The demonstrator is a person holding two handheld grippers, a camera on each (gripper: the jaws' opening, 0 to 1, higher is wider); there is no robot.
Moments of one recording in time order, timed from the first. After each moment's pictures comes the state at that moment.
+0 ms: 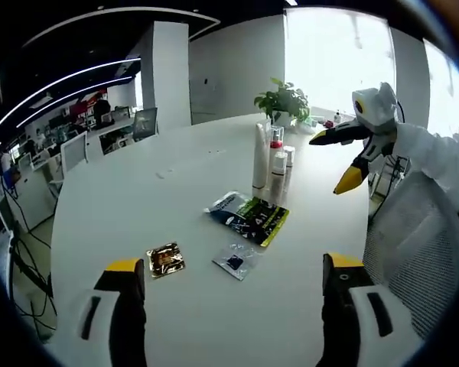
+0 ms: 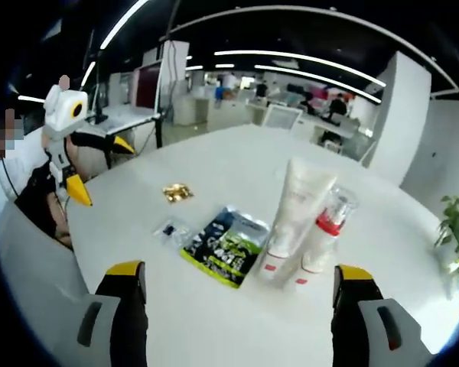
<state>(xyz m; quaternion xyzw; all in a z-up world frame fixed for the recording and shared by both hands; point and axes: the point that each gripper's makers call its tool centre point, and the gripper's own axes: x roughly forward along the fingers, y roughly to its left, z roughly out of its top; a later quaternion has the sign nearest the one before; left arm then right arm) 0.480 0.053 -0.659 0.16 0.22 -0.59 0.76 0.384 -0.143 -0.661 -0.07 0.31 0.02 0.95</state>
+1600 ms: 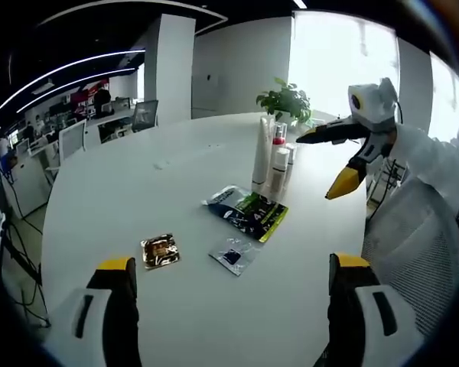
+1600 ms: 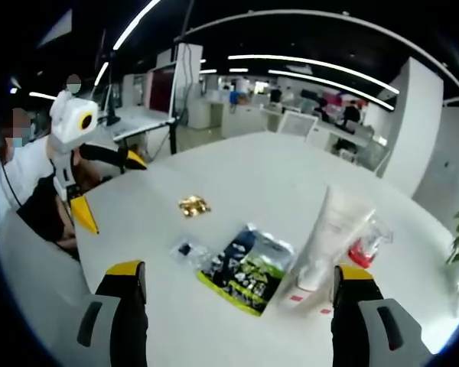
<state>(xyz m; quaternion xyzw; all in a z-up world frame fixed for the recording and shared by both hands) 0.485 0.056 -0.675 0.14 0.24 -0.59 0.76 0.425 -0.098 -0.658 -0.08 0.30 0.08 0.95</state>
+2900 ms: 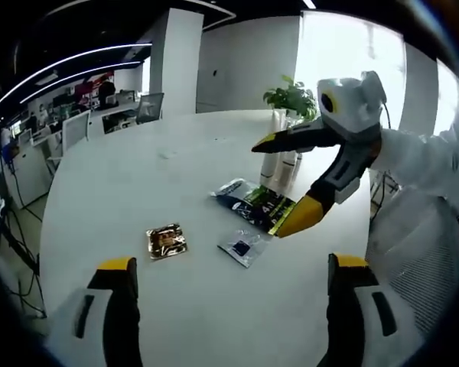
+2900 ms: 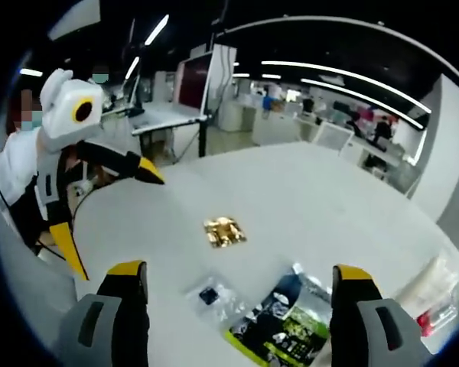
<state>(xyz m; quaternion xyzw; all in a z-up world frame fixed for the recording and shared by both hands) 0.496 0.064 -0.685 0.13 0.26 -0.58 0.76 0.507 -0.031 -0.694 -0.11 0.29 0.16 0.94</state>
